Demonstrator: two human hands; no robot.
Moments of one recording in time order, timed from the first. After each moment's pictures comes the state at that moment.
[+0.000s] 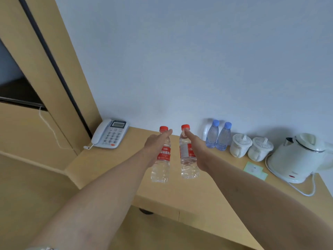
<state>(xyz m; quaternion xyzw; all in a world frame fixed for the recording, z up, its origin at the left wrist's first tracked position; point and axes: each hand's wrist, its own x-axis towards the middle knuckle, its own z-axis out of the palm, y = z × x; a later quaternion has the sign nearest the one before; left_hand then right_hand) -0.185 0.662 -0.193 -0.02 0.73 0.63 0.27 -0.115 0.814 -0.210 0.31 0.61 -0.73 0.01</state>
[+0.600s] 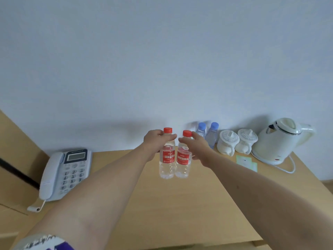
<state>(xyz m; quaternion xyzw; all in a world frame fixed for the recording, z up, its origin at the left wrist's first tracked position) -0.341 0.758 -0.224 0.19 0.77 0.50 0.34 -0.204 0.871 -0.231 0.42 0.69 -0.58 -0.11</state>
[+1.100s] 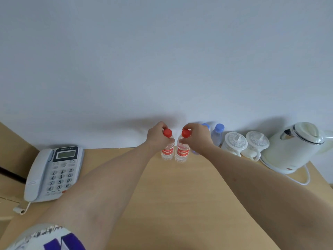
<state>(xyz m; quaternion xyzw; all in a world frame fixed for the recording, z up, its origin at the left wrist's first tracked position) -0.366 0.820 -0.257 0.27 0.85 0.39 0.22 -0.248 0.944 -0.254 0.35 0.88 -0.31 -0.10</state>
